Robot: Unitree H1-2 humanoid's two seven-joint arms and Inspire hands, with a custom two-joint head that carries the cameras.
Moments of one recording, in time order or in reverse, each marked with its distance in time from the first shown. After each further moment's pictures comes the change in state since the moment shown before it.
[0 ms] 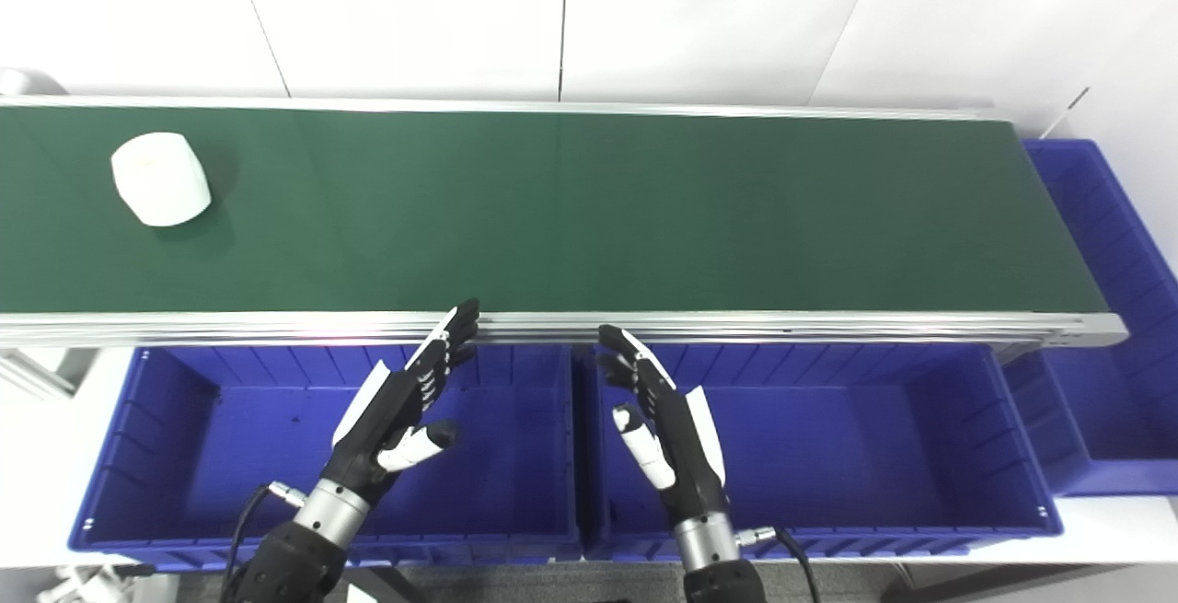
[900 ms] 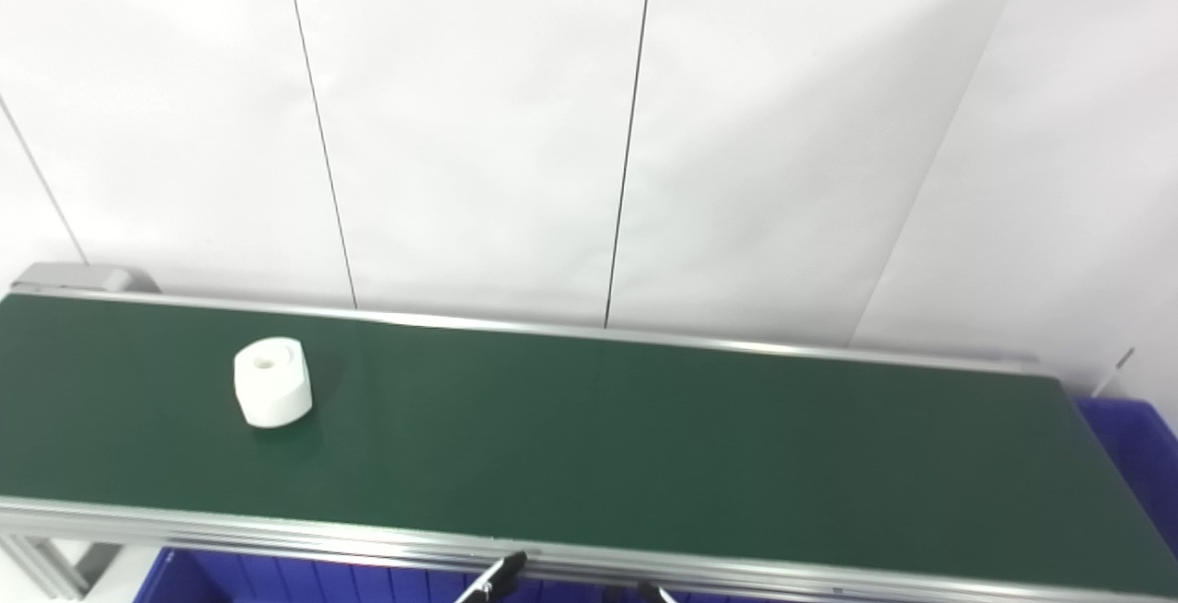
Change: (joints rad) left arm -0.054 -0.009 -0.018 0.192 0.000 -0.079 0.014; right arm -0.071 -0.095 0.134 0.149 0.013 -0.005 -0.158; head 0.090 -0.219
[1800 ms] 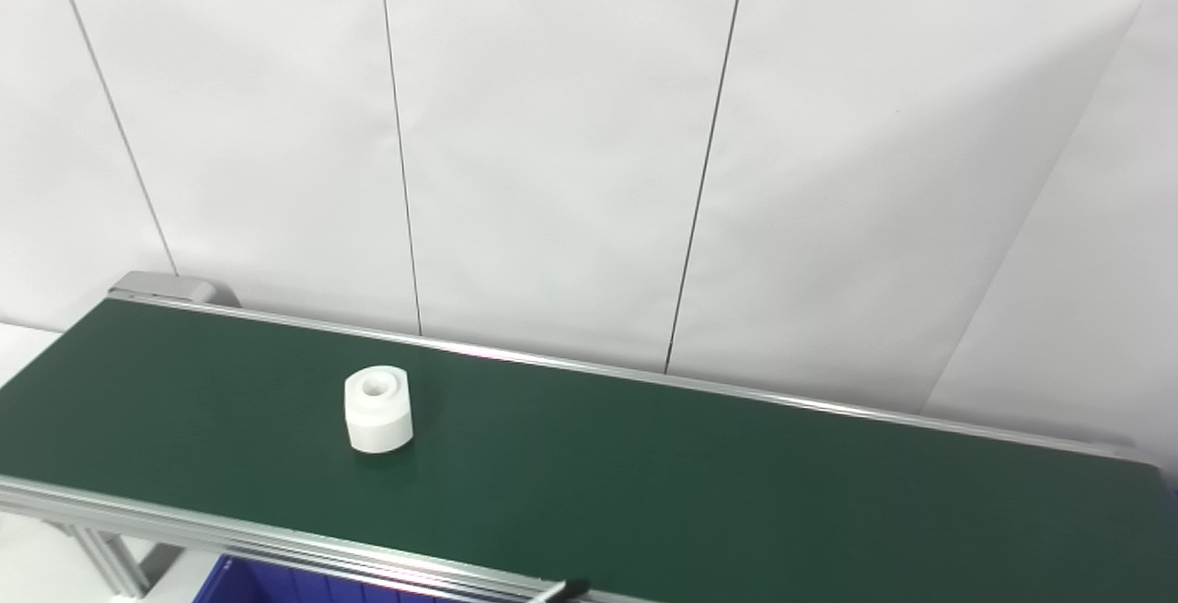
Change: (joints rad) left arm 0.029 -0.003 -0.017 -0.179 -0.026 -0.004 0.036; right arm -0.016 -0.006 -0.026 0.020 0.059 0.000 0.051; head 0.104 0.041
